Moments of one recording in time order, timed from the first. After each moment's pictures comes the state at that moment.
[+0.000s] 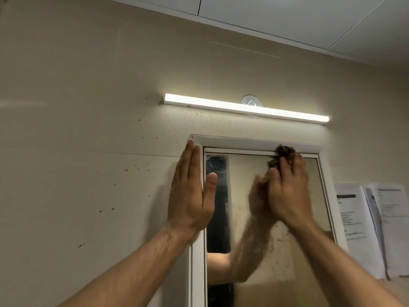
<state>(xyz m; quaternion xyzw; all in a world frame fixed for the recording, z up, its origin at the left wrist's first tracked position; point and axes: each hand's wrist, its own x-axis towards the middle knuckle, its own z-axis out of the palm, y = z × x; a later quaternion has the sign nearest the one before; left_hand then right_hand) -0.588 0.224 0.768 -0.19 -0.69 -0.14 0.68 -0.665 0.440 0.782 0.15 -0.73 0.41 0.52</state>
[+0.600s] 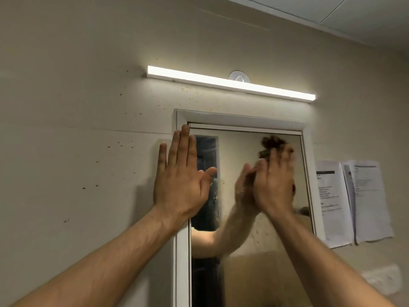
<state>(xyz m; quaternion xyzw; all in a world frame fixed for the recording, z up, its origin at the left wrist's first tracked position) -0.576 0.235 0.751 0.00 -0.78 0.12 0.62 -0.673 0.436 0.740 0.15 -0.72 0.41 0.54</state>
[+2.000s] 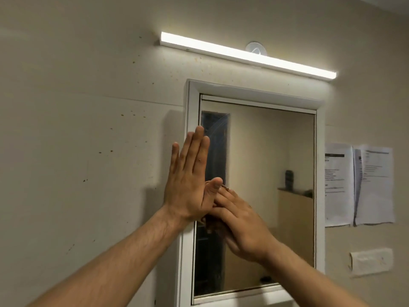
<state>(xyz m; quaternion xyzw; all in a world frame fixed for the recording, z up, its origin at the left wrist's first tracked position) -0.570 0.237 0.687 -0.17 -0.72 0.01 0.67 -0.659 0.404 0.619 0.59 -0.63 0.09 0.50</state>
